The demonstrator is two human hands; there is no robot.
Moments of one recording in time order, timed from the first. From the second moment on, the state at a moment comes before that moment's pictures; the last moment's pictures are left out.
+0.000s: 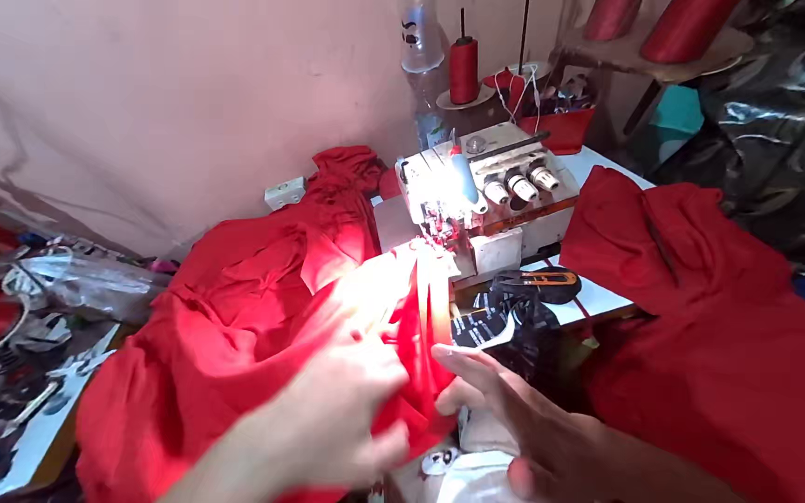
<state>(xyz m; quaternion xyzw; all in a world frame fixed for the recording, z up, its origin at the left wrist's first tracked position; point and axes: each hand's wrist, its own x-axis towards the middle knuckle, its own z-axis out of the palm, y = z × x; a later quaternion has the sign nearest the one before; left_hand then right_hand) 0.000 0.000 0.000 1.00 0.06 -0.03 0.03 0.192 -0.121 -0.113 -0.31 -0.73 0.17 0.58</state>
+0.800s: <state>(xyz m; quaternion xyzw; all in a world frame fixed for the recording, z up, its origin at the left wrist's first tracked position) -0.005 0.023 -0.011 0.99 -0.04 0.09 0.13 0.195 -0.107 -0.085 -0.22 -0.75 0.29 0.55</state>
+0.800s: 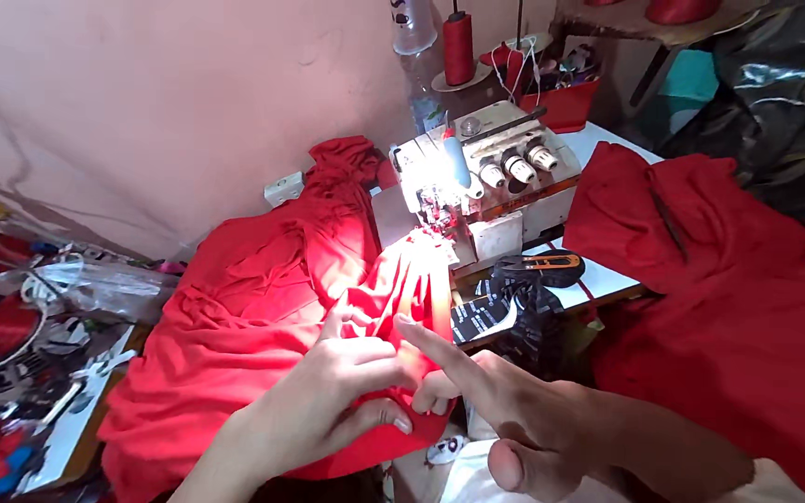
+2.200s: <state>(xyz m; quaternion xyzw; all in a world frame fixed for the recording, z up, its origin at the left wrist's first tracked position) -0.052 0.095 0.075 0.98 0.12 0.13 0.13 0.204 -0.008 -0.083 -0.27 -0.69 0.25 0.62</state>
